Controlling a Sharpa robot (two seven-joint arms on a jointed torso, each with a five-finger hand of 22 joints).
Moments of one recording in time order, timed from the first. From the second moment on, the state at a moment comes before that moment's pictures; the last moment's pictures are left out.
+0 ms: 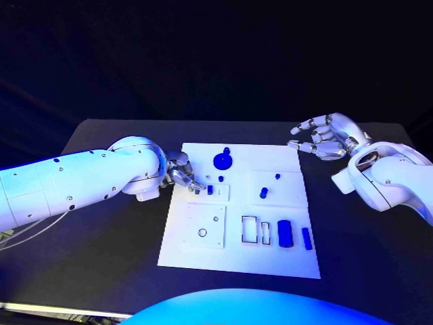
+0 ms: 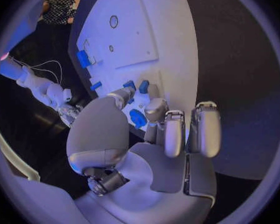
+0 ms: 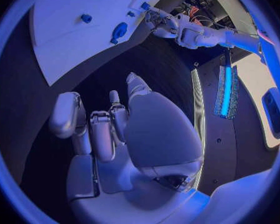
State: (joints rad) left arm 1.18 -0.82 -0.05 1.49 -1.11 0.10 -0.50; left_hand 1.03 -0.23 0.39 0.29 0.28 0.98 0.04 0.61 0.71 1.35 -0.03 1.17 0.99 1.47 -0.08 1.57 1.31 0.06 1.43 0.04 1.47 1.31; right arm 1.23 -0.91 -0.11 1.53 -0.85 -0.52 0.09; right_hand 1.45 -0.10 0.04 0.29 0.28 0.87 0.16 0.22 0.39 1.39 0.08 1.37 1.31 1.47 0.01 1.51 1.31 0.08 1.38 0.11 1.12 1.30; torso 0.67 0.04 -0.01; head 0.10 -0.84
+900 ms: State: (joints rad) left arm 1.18 -0.79 -0.04 1.49 -0.99 -0.21 -0.09; left_hand 1.48 -0.15 0.19 0.29 0.08 0.64 0.18 0.55 0.46 0.75 0.13 0.71 0.39 1.00 0.06 1.09 0.77 0.17 0.89 0.17 0.89 0.67; right arm 1.22 -0.91 -0.11 1.52 -0.85 -0.52 0.09; right_hand 1.45 -0.10 0.04 0.29 0.28 0.86 0.16 0.23 0.39 1.33 0.07 1.30 1.28 1.47 0.01 1.46 1.31 0.10 1.34 0.11 1.03 1.25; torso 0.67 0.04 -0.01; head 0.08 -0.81
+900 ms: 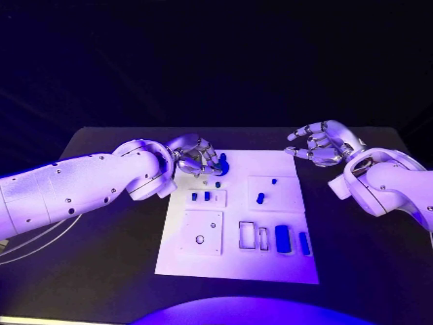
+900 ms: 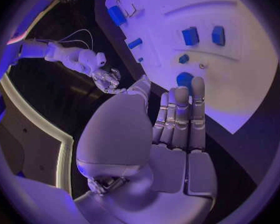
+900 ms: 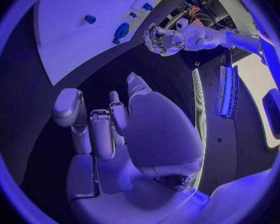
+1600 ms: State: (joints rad) left arm 1.17 -0.69 -0.06 1.37 -1.46 -0.09 0.03; left_hand 1.56 -0.26 0.42 0.28 0.08 0.77 0.15 0.47 0.31 0.80 0.13 0.62 0.22 1.02 0.06 1.18 0.70 0.17 0.91 0.16 0.93 0.71; right arm 1.22 -0.91 -0.11 1.53 -0.85 -0.52 0.10; right_hand 1.45 -0.10 0.04 0.29 0.28 0.86 0.16 0.23 0.39 1.33 0.07 1.30 1.27 1.47 0.01 1.46 1.31 0.10 1.34 0.11 1.03 1.25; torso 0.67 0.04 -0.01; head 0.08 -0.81
